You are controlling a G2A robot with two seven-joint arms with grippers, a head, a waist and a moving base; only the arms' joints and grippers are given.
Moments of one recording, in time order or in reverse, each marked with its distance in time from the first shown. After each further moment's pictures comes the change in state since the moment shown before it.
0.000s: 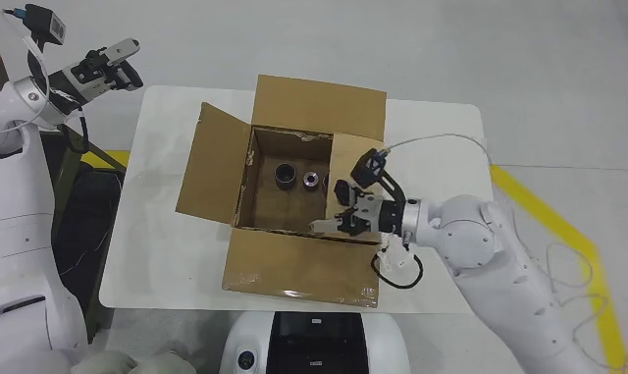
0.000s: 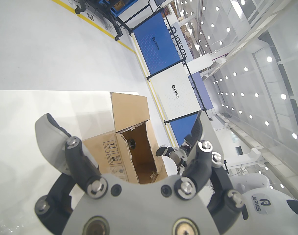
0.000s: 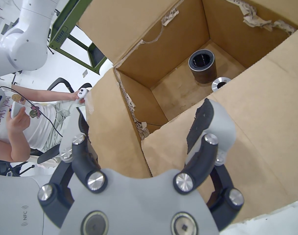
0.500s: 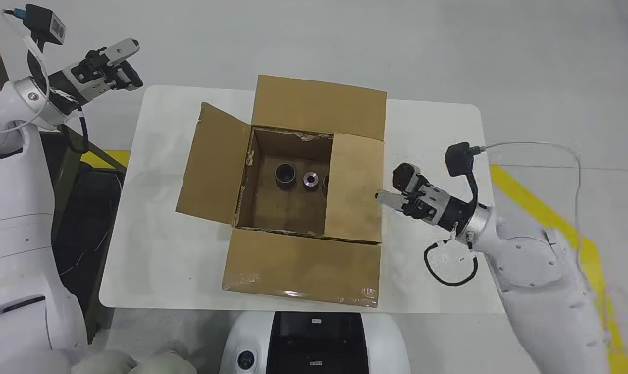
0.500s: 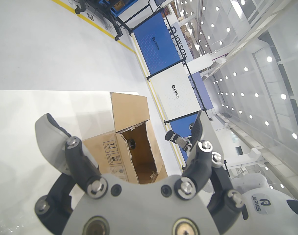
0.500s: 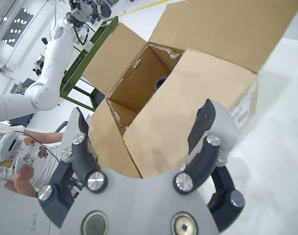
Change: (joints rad) left arm 0.000 0.000 0.000 0.000 0.000 0.000 0.000; right arm -0.255 0.047 0.341 -0.014 0.133 -0.092 -0.170
